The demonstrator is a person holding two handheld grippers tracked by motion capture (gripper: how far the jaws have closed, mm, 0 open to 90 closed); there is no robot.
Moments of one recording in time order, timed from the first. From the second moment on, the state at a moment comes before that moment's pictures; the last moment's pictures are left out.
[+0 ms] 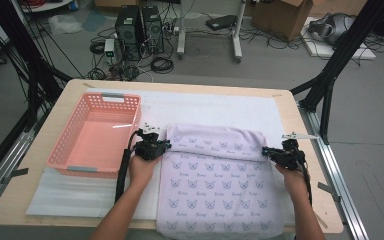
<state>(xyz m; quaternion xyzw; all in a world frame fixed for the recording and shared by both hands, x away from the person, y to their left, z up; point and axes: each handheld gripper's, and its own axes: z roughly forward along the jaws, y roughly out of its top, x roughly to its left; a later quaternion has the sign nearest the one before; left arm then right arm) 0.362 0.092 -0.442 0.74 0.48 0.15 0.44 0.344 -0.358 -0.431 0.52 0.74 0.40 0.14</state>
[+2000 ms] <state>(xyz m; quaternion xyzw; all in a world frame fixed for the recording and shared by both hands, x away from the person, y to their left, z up) 0.253 0.118 -0.435 0.76 0.41 0.12 0.50 0.222 -0.368 -0.415 0.46 0.78 0.41 0.13</state>
